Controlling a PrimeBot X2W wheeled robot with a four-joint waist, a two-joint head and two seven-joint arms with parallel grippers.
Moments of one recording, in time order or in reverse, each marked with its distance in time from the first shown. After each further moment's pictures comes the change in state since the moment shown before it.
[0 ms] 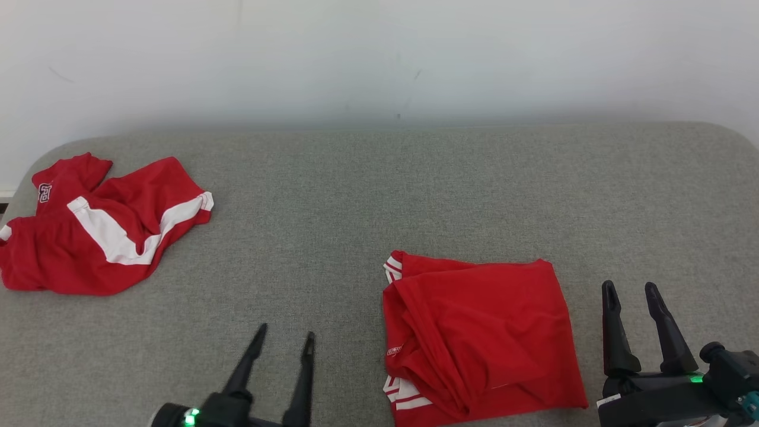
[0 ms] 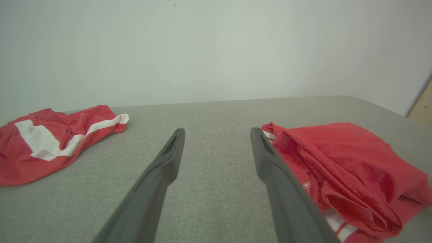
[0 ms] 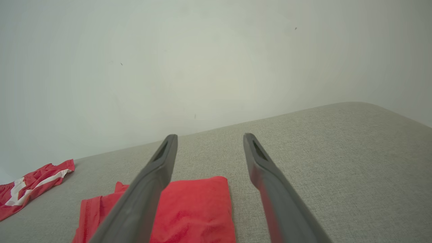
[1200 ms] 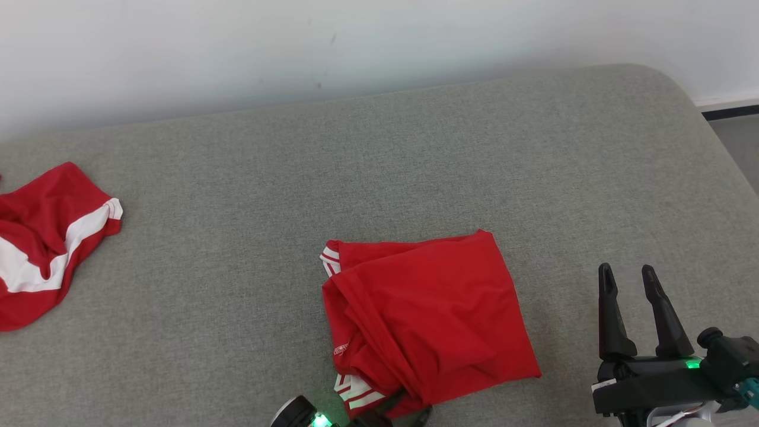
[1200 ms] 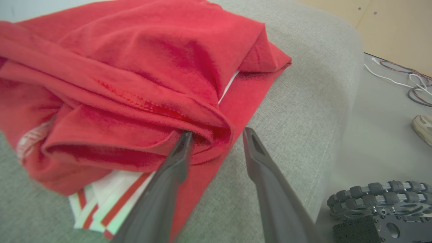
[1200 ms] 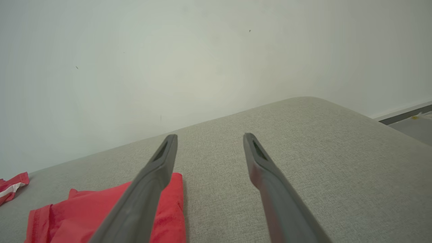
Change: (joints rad) left arm -0.280 0.030 -0.614 0.460 -0.079 -0.008 0.000; right arm -0.041 0.017 0.000 -0.009 -0.009 0.000 0.000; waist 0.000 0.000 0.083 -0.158
